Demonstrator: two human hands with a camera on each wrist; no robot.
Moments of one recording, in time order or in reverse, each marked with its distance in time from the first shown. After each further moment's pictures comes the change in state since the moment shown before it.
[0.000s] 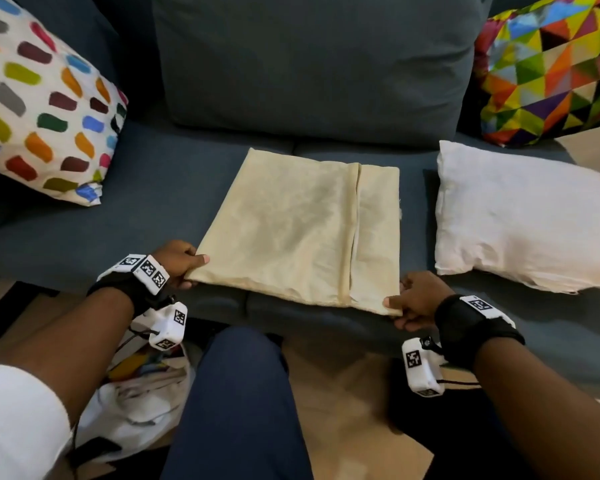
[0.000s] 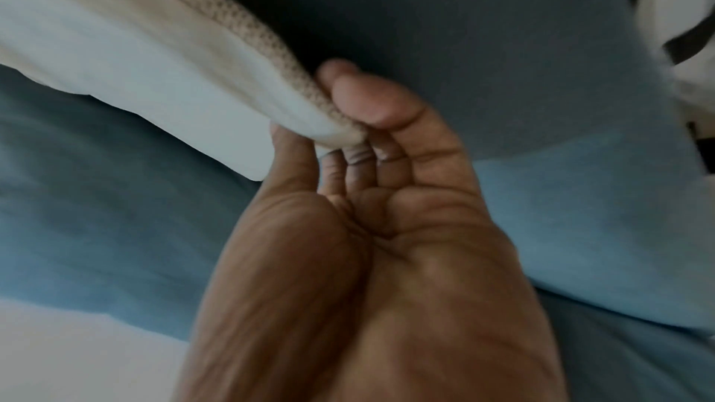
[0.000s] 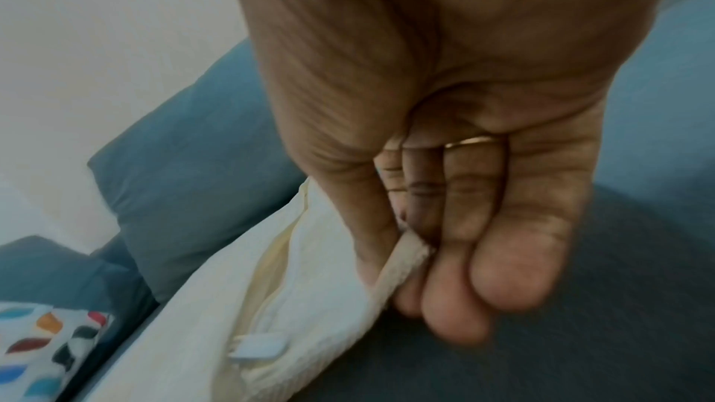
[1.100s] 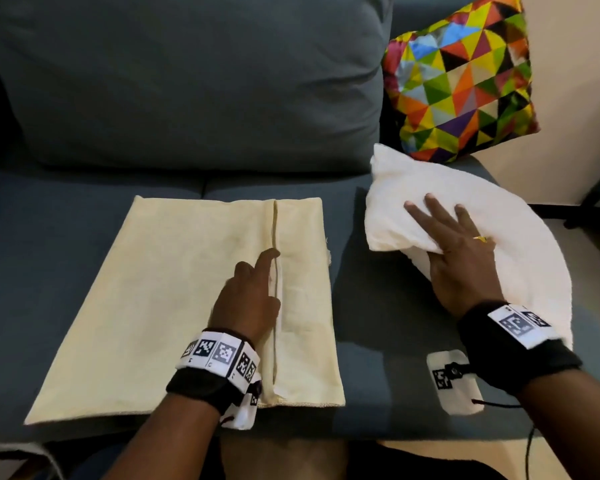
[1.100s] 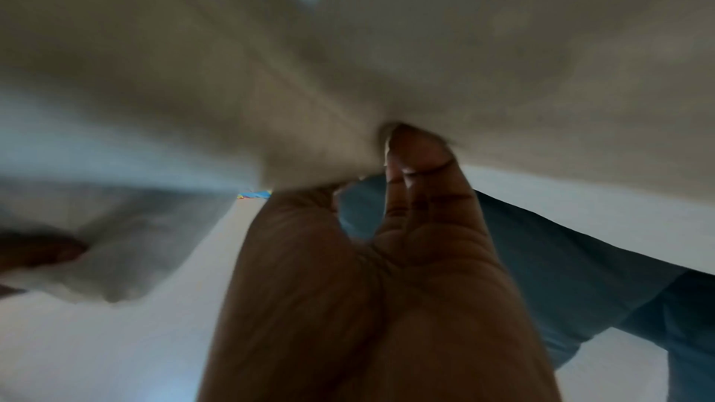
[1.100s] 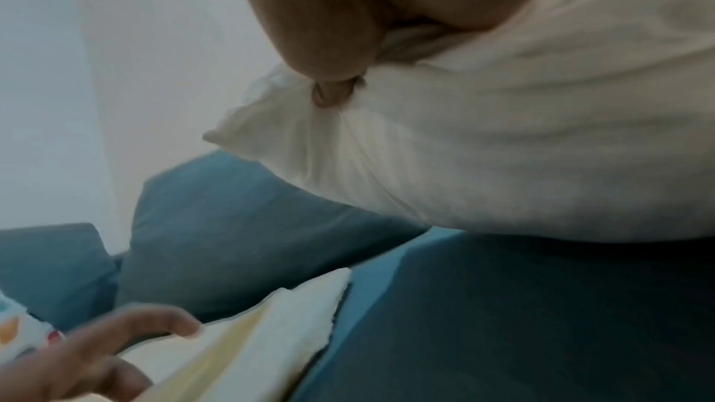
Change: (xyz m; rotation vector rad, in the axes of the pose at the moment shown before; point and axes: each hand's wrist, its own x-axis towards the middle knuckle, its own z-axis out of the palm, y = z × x) left_hand -0.030 0.207 0.202 0.418 0.091 0.577; right_hand 0.025 0.002 -0.153 -0.395 0.773 -0.529
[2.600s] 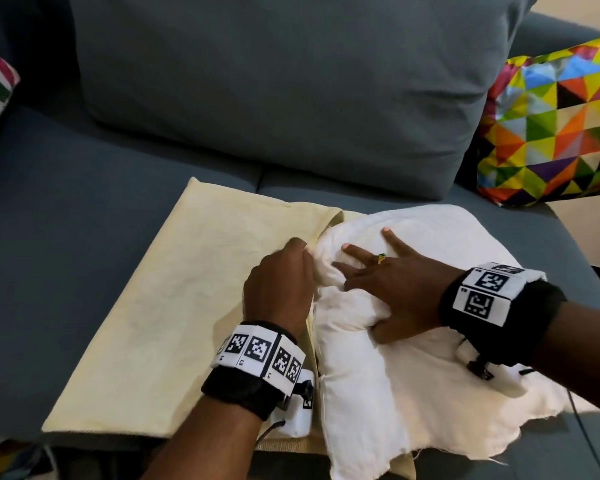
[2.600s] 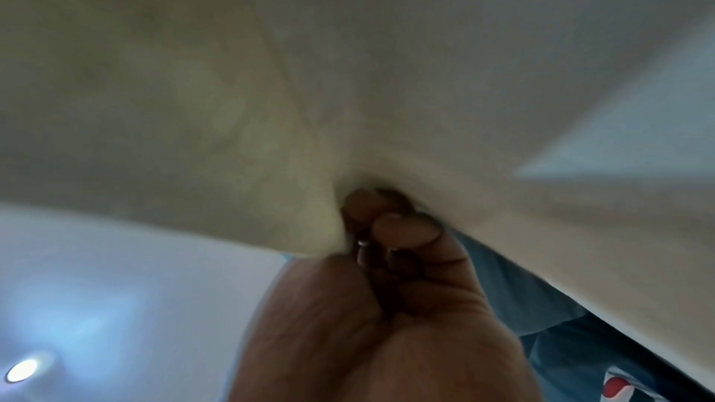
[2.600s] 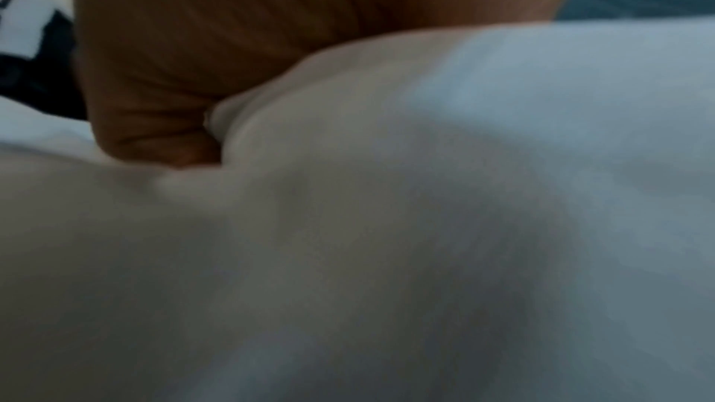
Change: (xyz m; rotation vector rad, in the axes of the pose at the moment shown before) left_hand 0.044 -0.026 -0.035 -0.173 0.324 -0.100; right_hand 0.079 -0.151 0.066 -0.712 -0.852 -0.797
